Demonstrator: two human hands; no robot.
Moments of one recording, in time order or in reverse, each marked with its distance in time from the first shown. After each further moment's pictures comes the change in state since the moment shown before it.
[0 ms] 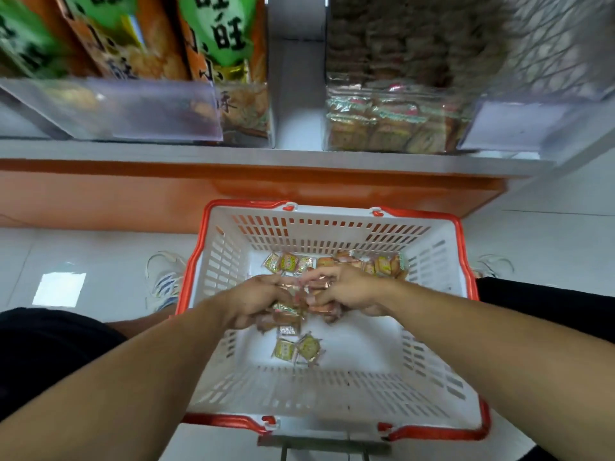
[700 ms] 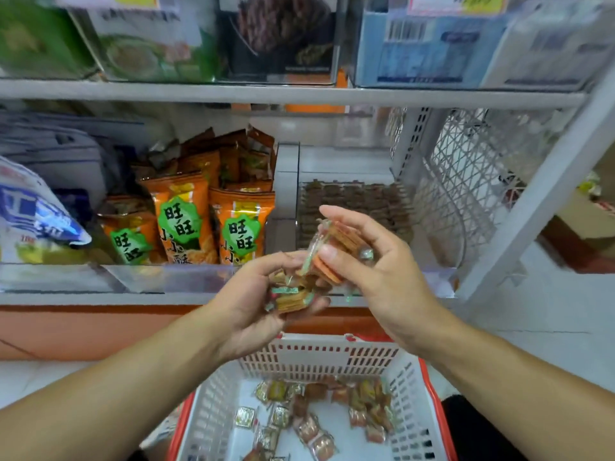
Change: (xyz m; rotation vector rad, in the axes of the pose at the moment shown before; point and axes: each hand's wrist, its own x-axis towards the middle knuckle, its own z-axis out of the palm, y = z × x) left_hand -0.195 0.203 0.085 -0.514 -0.229 0.568; right_hand -0.227 -0.184 -0.001 0.078 0.443 -1.156
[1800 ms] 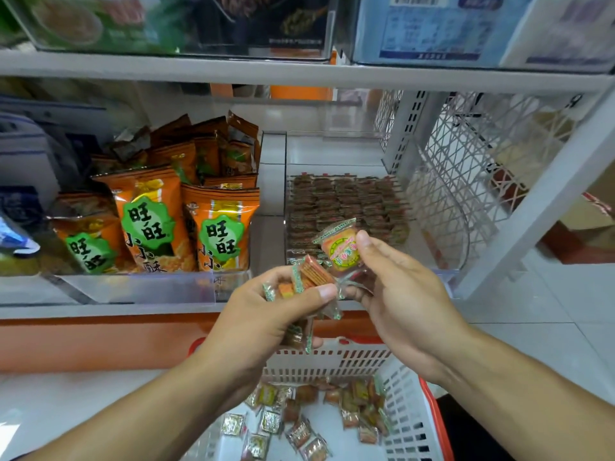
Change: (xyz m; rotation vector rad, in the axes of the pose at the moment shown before) left_hand -0.010 -0.022 0.011 0.497 0.156 0.207; right_hand 0.002 0.013 -0.007 0.362 0.191 0.371
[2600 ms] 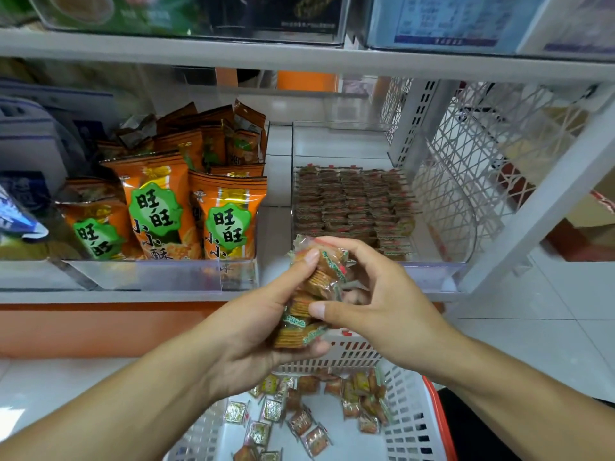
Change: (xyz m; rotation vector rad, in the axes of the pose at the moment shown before) left_hand -0.005 0.011 -0.002 -0.238 -0.120 -0.380; right_hand -0.011 0.009 -0.003 -0.658 -0.256 -0.189
